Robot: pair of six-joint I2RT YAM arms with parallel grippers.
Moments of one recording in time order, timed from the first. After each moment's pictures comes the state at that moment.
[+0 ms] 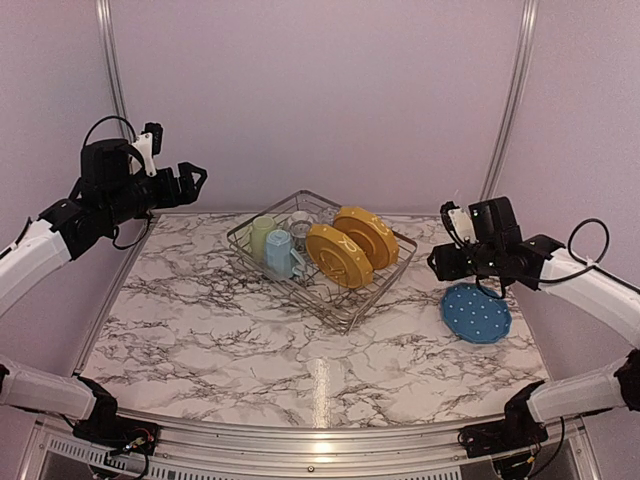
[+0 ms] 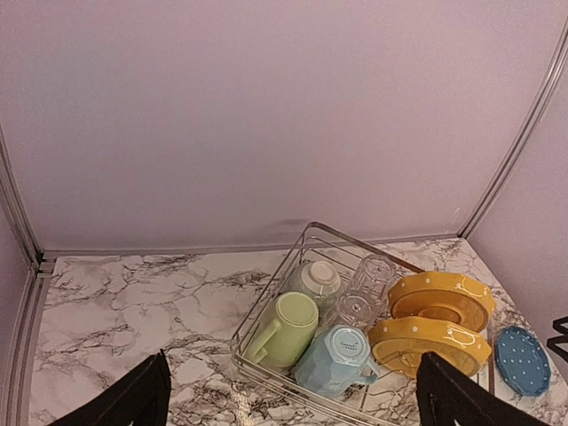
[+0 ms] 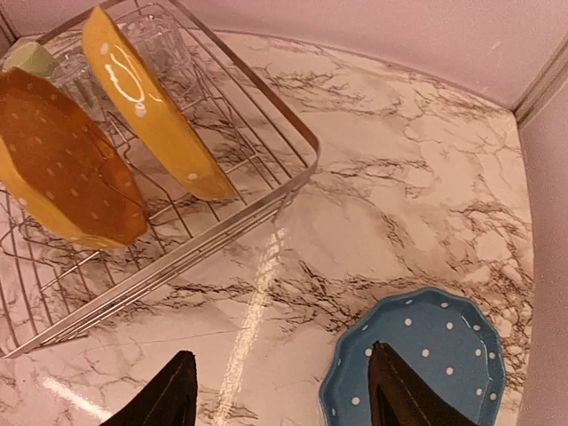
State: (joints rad) left arm -0.43 1.17 1.16 -0.23 -0.08 -0.27; right arm 0.43 1.18 0.93 -0.46 0.16 0.10
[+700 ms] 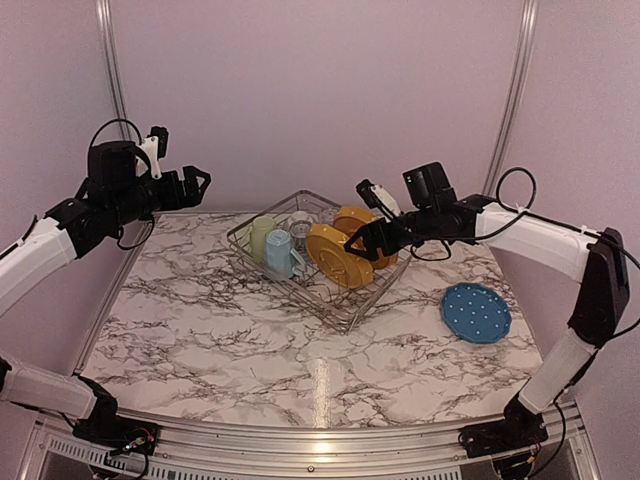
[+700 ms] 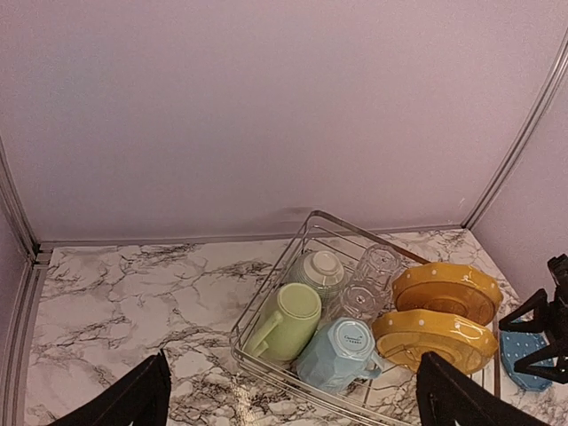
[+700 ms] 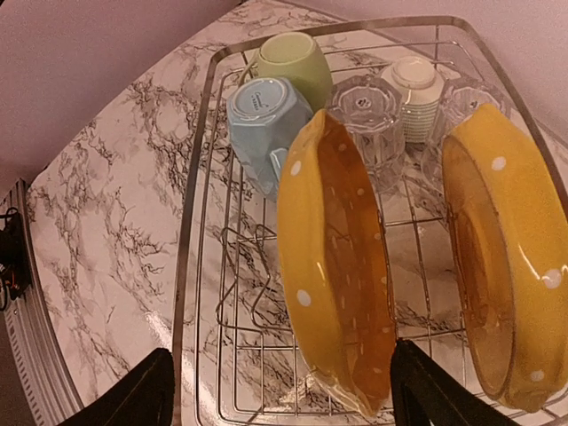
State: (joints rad) left arm -0.43 1.20 1.16 -0.23 -0.08 -0.27; right arm 0.58 1.61 1.33 -0.40 -0.38 0.02
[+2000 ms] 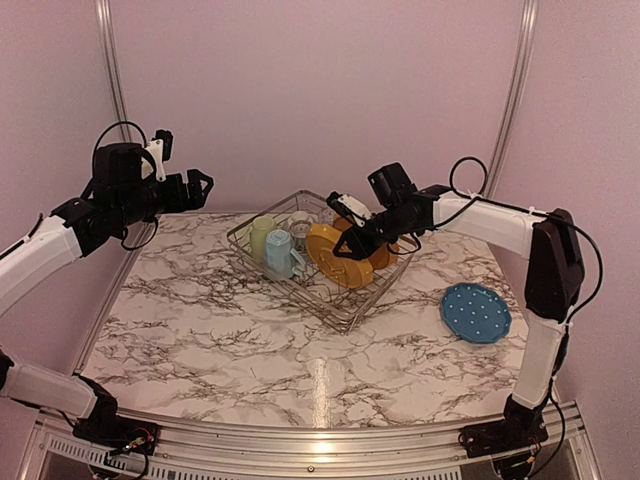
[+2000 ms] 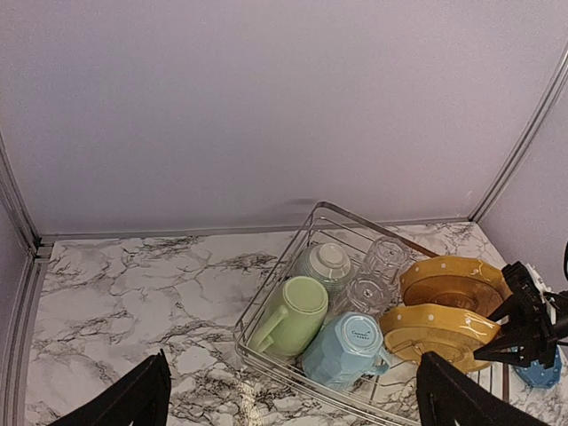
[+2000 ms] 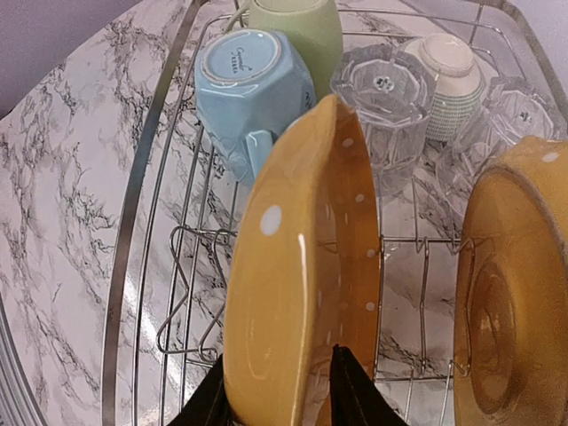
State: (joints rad) left arm -0.43 1.23 1.16 -0.23 -0.09 -0.27; right arm 0.60 1.92 1.62 -0.55 -0.37 -0.16
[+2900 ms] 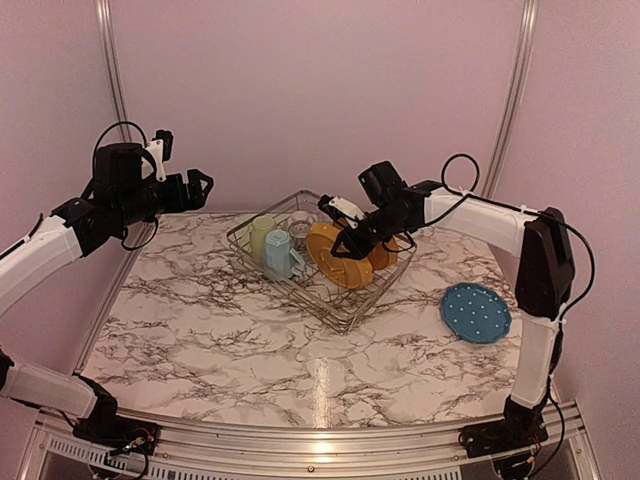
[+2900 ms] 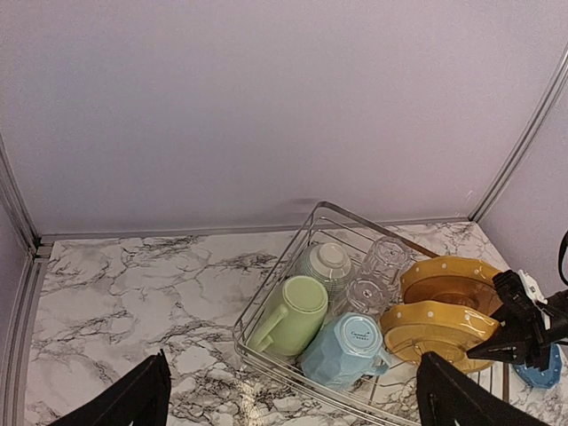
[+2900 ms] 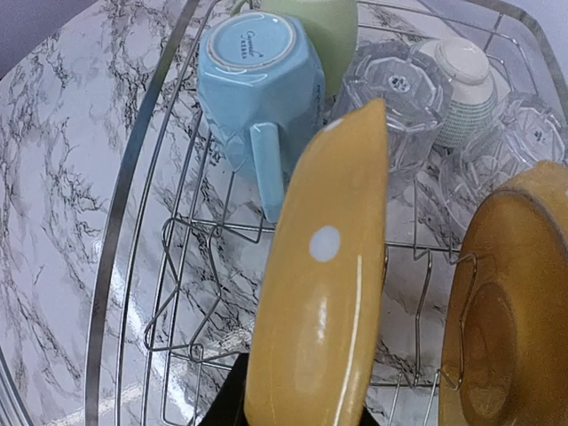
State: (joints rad) left arm -0.43 1.23 1.16 -0.23 -0.09 -0.27; right arm 0.62 1.97 1.71 -0.63 -0.33 -0.24
